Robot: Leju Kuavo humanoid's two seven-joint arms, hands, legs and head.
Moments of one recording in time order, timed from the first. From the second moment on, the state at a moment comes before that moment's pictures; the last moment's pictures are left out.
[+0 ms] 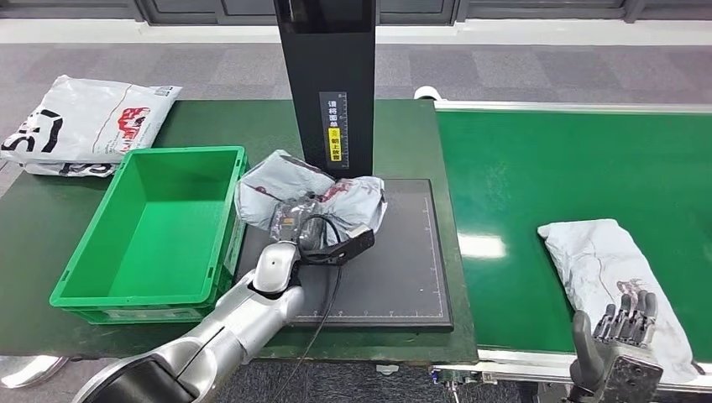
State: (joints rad) left arm -0.68 -0.20 -0.49 -0.56 -1.26 0.53 0.31; right arm 0.20 0.34 -0.41 -1.55 0.13 -0.16 -0.56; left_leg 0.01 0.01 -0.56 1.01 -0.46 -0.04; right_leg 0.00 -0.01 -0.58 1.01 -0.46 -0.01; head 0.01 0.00
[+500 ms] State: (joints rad) left arm -0.44 -0.19 -0.07 -1.05 -1.56 0.50 0.35; right arm 0.21 0.34 -0.42 -1.55 0.13 -0.15 -0.56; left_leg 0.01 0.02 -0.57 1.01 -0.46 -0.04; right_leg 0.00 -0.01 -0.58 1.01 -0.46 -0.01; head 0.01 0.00
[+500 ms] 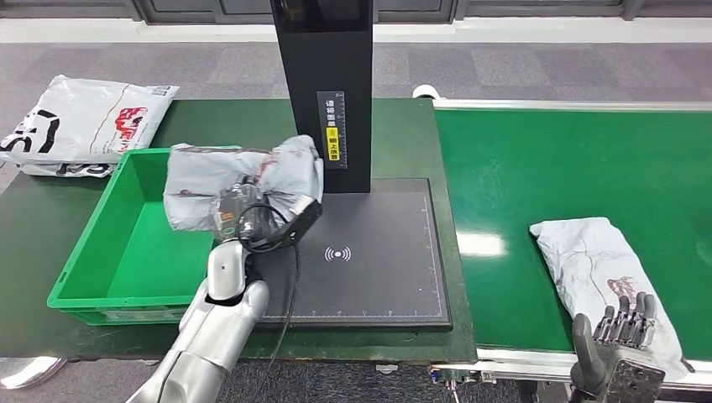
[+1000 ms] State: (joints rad) left arm -0.33 0.17 -0.06 -1.46 -1.57 0.41 0.66; right arm 0.22 0.34 -0.44 -1.55 0.11 -0.14 -0.56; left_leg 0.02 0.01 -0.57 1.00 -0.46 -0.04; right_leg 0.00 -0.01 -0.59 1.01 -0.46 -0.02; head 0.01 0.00
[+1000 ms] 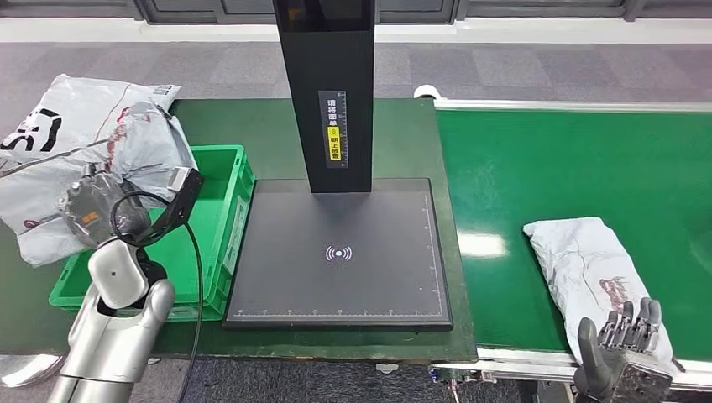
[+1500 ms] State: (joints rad) left arm -0.41 0.30 -0.05 -1.46 -1.57 0.41 0.66; right arm 0.22 0.34 -0.45 -1.55 0.10 -0.13 -0.56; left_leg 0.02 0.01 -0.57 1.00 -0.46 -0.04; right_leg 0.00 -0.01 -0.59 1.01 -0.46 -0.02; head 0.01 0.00
